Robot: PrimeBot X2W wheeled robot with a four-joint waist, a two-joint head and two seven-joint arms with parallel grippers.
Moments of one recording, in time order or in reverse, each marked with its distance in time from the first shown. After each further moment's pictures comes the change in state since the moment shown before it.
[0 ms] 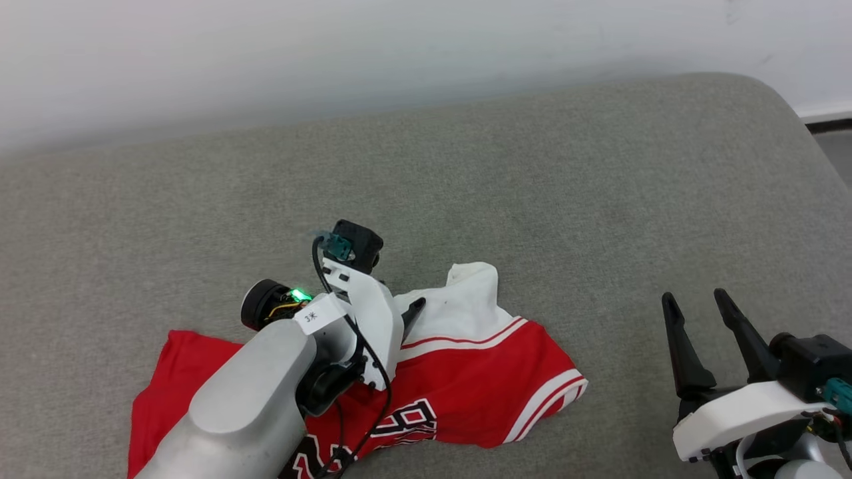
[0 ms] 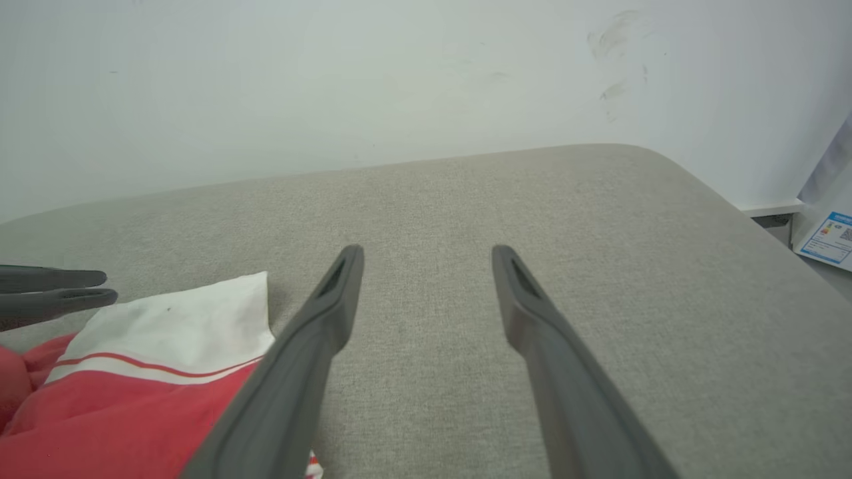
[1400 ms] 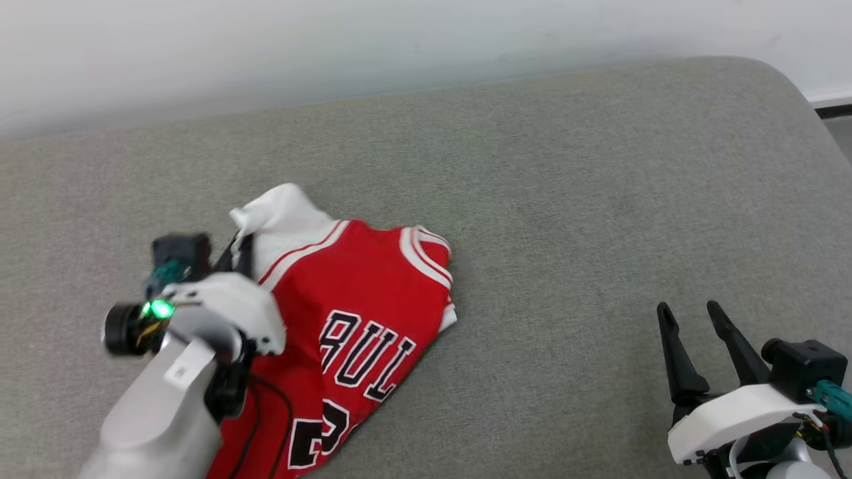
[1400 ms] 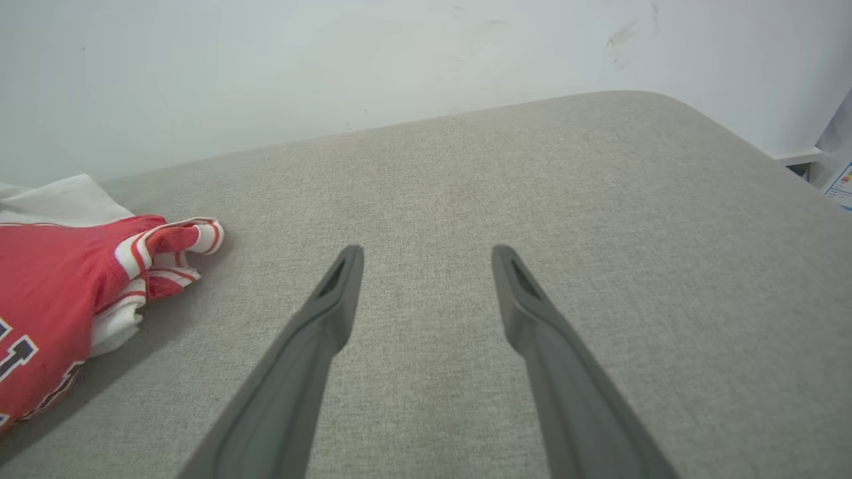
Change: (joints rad) left arm 0.022 0.079 0.163 0.196 0.017 0.186 -0.532; right arm -0.025 0.000 0.011 0.094 0.040 0.000 -0.034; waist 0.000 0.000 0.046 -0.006
